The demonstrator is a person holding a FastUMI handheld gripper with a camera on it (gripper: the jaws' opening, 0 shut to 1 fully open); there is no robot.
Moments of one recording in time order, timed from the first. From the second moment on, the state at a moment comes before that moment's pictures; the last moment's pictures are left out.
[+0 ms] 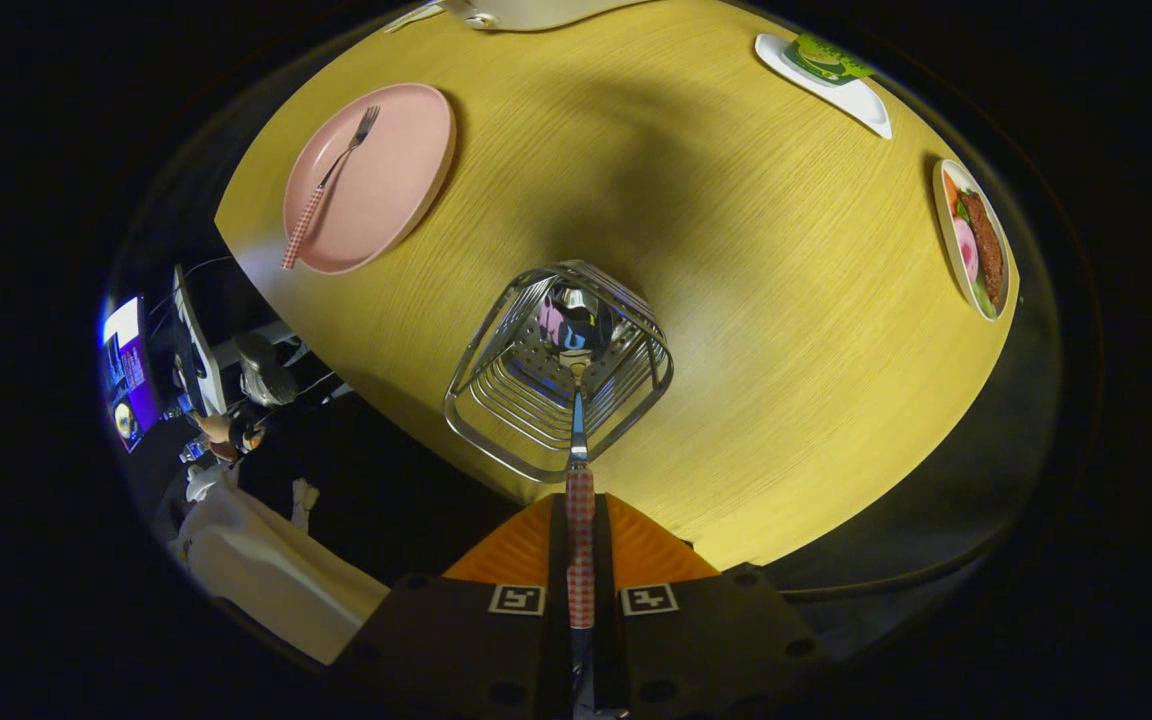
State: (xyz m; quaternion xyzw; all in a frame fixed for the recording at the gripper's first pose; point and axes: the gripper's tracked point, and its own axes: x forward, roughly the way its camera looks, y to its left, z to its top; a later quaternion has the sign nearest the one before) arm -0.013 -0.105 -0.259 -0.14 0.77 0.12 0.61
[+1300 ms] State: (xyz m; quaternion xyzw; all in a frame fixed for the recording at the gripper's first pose) arm 0.057 -0.011 -0.121 0.01 0.38 0.08 0.92
